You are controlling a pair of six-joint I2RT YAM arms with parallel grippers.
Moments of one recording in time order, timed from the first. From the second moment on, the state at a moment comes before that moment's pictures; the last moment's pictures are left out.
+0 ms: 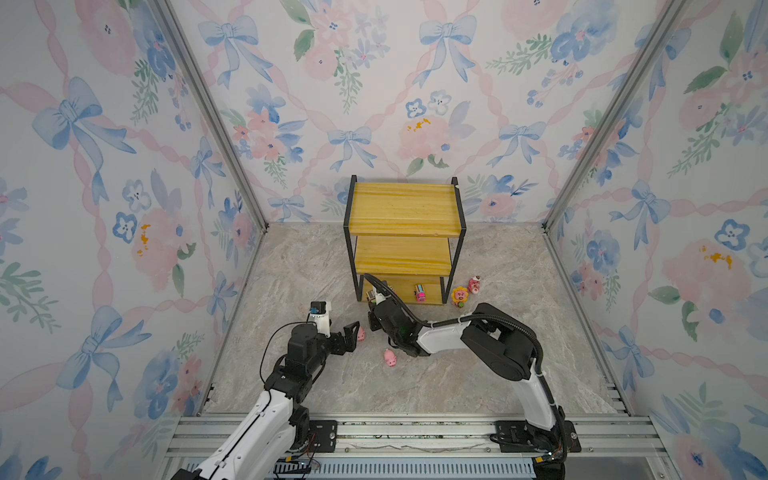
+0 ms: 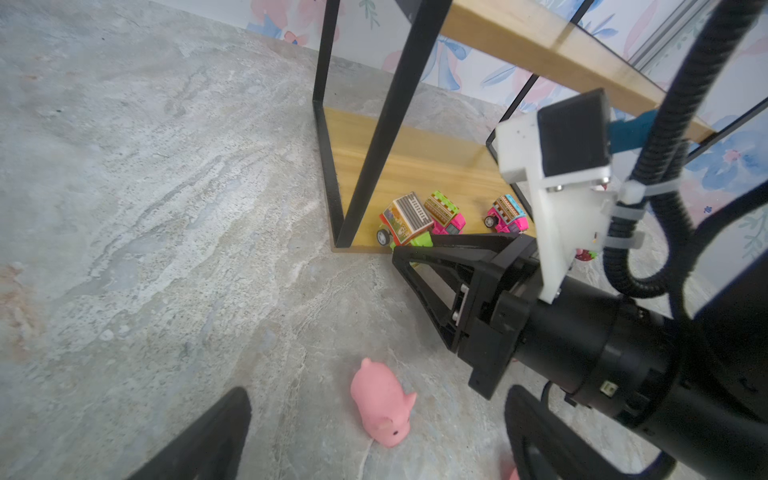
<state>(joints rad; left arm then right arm) -0.28 0.71 0.17 0.12 0.13 -0.32 1.00 2.17 1.20 0.48 0.45 0.38</state>
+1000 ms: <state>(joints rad) -0.28 0.71 0.16 0.13 0.13 -0.32 0.99 2.21 1.26 0.45 0.43 0.39</state>
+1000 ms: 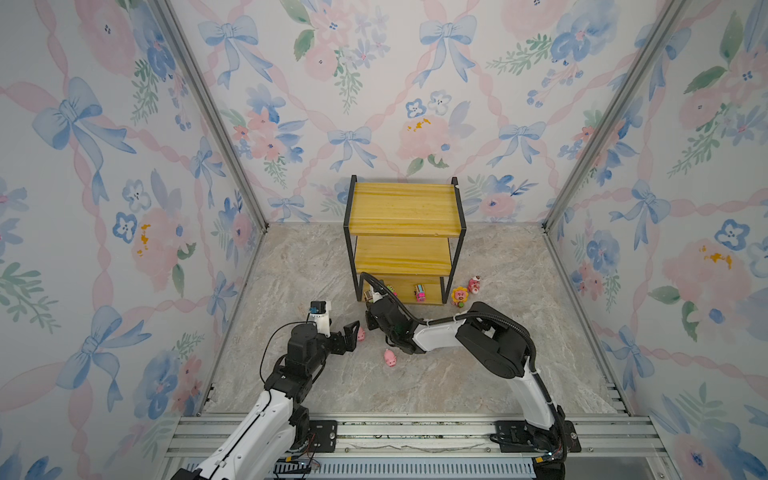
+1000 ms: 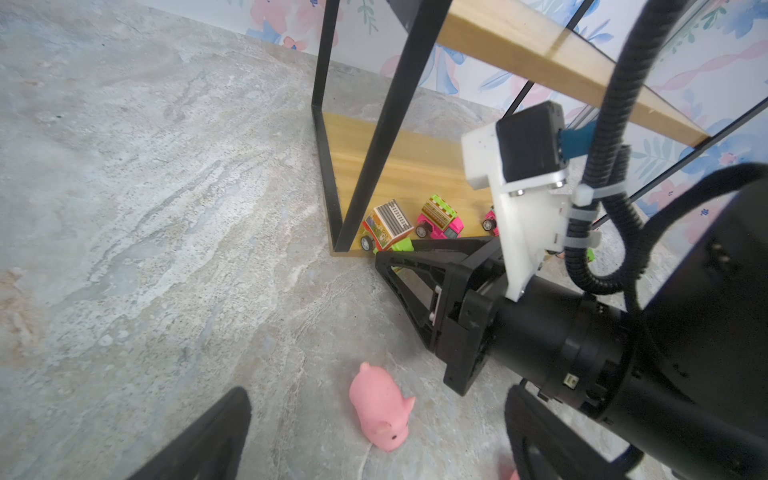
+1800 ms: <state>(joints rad) -0.28 0.70 0.16 0.13 0.14 -0.32 0.97 2.23 1.28 0.44 0.42 0.39</state>
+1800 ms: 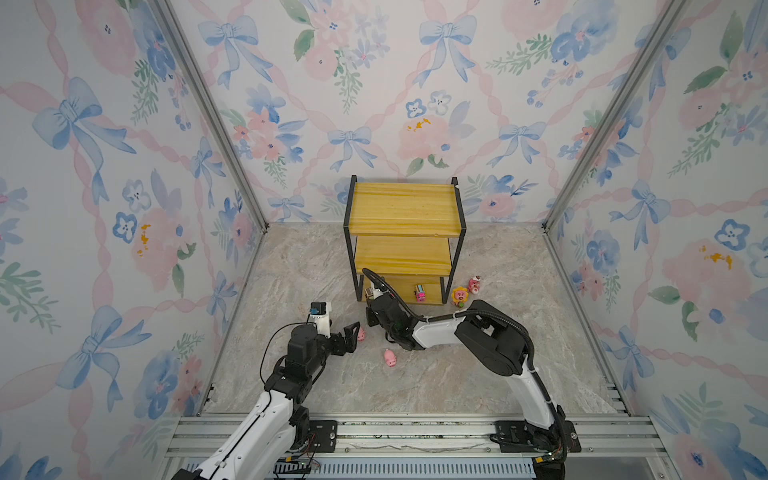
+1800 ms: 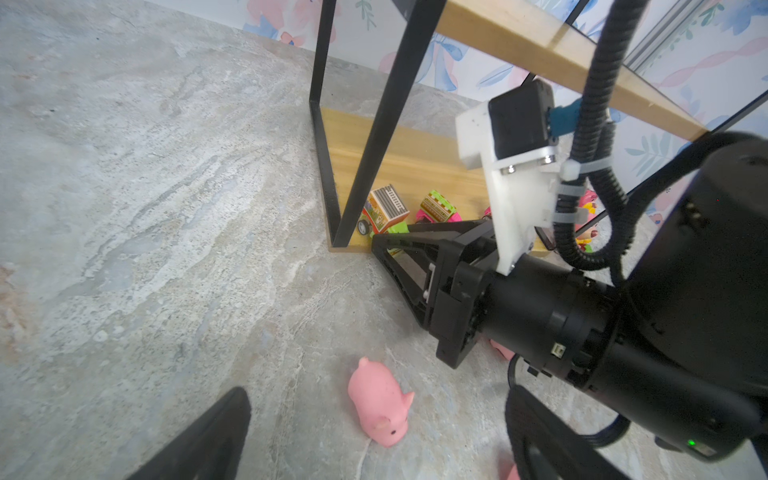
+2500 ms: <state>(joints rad) -0.28 0.70 0.16 0.13 0.14 -0.32 0.97 2.25 1.31 0.43 0.44 0.39</state>
